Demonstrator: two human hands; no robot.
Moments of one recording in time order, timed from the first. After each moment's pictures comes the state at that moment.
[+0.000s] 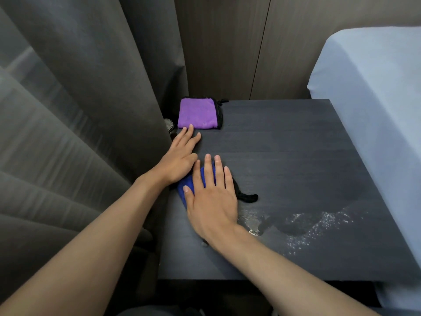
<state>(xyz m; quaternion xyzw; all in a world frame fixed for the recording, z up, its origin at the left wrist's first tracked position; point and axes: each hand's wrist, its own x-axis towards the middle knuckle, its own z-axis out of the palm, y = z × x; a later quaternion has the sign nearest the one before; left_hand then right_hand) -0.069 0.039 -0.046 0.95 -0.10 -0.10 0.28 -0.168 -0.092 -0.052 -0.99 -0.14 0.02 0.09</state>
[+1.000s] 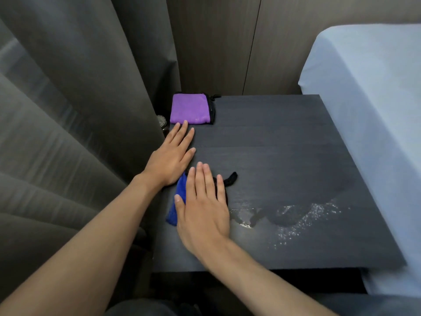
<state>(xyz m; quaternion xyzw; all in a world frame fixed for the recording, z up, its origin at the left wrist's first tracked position) -0.076 0.041 -0.057 0.98 -0.14 -0.03 0.15 -0.203 -0.089 -0.047 -0.99 -0.12 0.04 0.10</state>
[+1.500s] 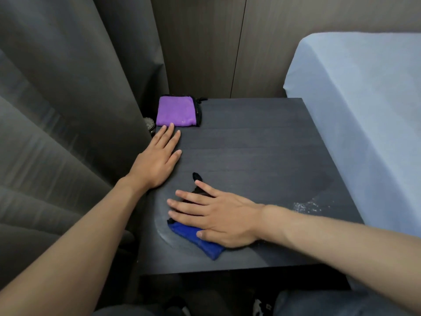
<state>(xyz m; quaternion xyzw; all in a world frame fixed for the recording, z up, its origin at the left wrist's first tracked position) -0.077 0.041 -0.059 0.98 -0.14 0.00 0.16 -0.165 -0.196 -0.028 -0.80 -0.59 0.10 -0.02</state>
